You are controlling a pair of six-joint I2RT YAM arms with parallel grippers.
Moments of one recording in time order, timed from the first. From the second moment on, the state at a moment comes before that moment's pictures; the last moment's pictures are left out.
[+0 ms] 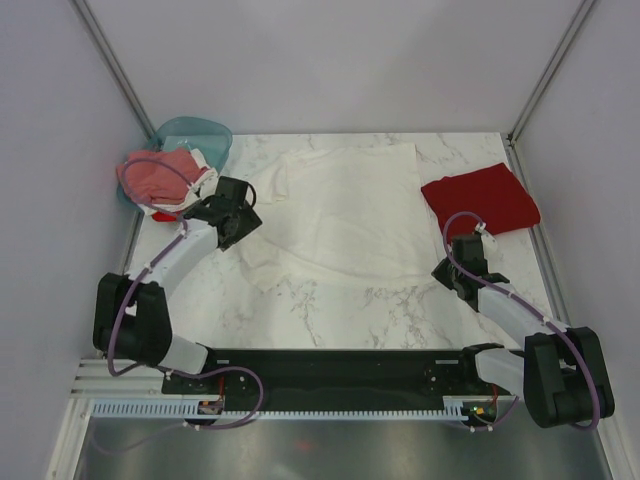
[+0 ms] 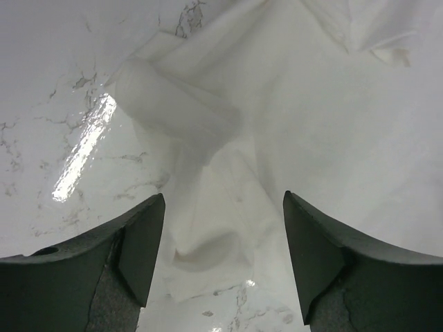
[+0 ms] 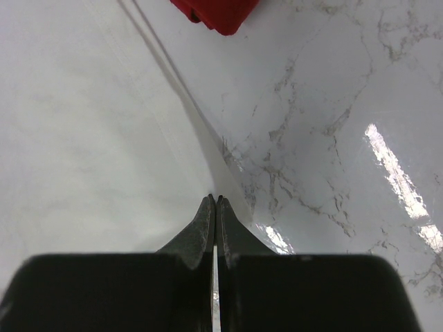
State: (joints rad) left arm -0.28 1.50 1.05 -0.55 -0.35 -0.84; right arm 0.14 1.14 0.41 -0.11 0.16 0.79
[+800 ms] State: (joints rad) left arm -0.28 1.16 0.57 -0.45 -0.27 -0.92; right arm 0.14 1.14 0.41 -0.11 0.16 0.79
